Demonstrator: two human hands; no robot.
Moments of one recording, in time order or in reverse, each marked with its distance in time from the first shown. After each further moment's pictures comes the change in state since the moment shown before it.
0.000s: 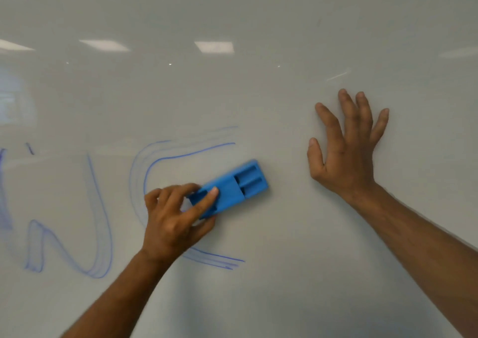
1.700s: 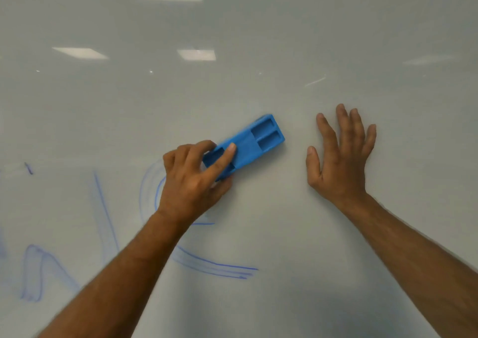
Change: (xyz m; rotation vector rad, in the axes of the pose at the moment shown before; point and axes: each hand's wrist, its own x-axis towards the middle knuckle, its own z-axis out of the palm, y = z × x) left_hand 0.083 -0.034 0.018 -0.013 0.063 0.013; right_hand -0.005 -0.028 0.005 -0.088 -0.013 0.091
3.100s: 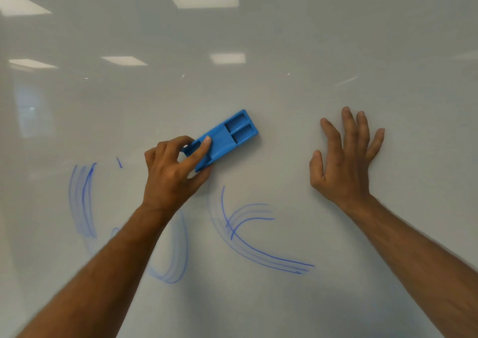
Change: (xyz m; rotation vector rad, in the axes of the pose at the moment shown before) left_hand -0.042 -0.133 -0.073 0.109 -0.059 -0.066; right_hand 0.009 -0.111 0.020 0.082 -0.019 0.042
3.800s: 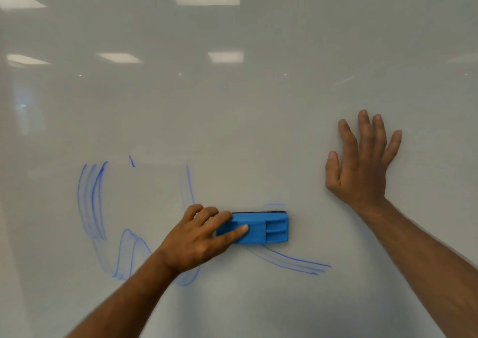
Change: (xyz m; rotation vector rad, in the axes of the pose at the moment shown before) left_hand -0.104 0.015 -0.005 -0.154 -0.150 0.501; right_hand -0.009 0.002 0.011 -0.113 0.048 -0.063
